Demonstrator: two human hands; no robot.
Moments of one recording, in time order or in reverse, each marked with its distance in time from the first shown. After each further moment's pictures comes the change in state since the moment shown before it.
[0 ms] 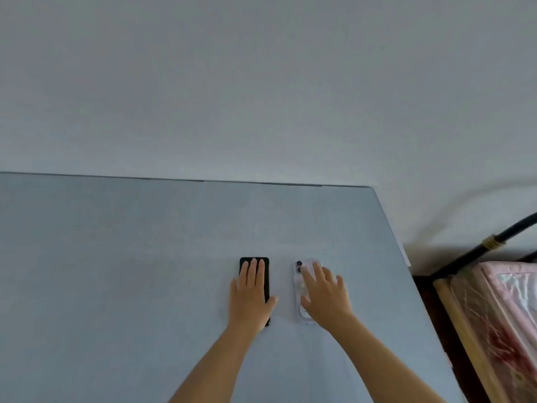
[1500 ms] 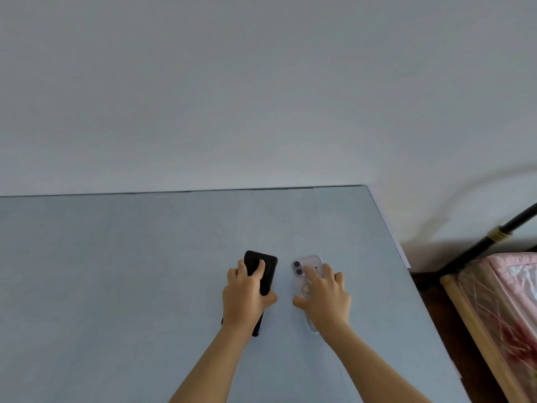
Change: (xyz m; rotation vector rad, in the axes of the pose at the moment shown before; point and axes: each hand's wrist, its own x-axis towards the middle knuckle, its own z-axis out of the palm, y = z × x) left_hand 0.033 0.024 -0.019 -0.023 0.131 -0.055; right_hand 0.018 0.013 -0.001 0.356 -0.018 0.357
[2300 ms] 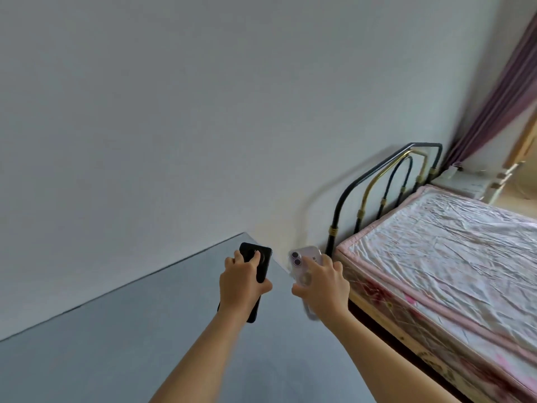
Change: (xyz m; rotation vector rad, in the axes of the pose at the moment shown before) left_hand -0.063 0.154 -0.122 -0.042 0.057 0.664; right_hand -0.152 0.062 -0.163 0.078 0.517 0.410
